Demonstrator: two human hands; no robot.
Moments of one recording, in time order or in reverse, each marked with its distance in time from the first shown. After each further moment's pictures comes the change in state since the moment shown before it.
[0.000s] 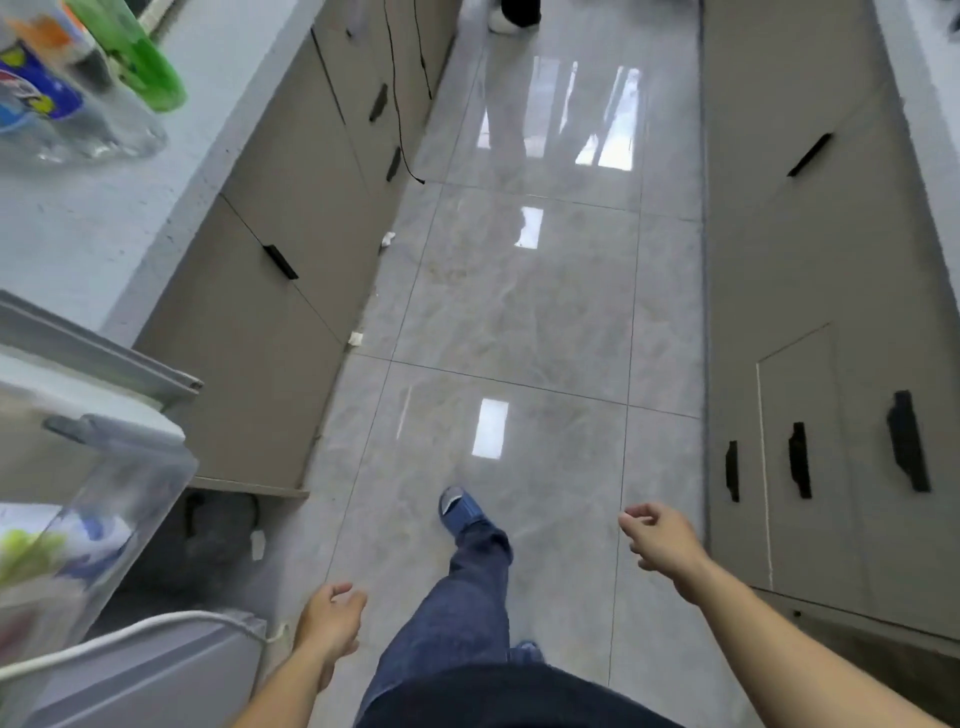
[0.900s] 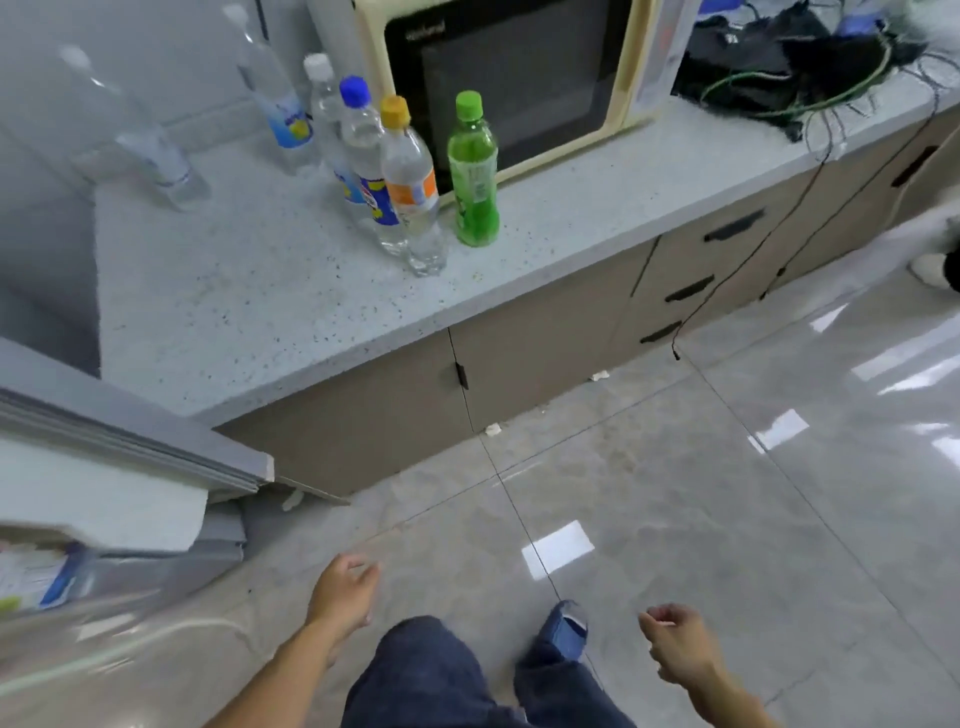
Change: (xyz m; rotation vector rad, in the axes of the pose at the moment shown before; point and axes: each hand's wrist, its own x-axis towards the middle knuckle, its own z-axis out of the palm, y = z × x) left_hand 0.030 0.318 0.013 -0.596 0.370 -0.245; right_hand 0.278 -0.438 0.011 -0.653 -0.369 -0.303
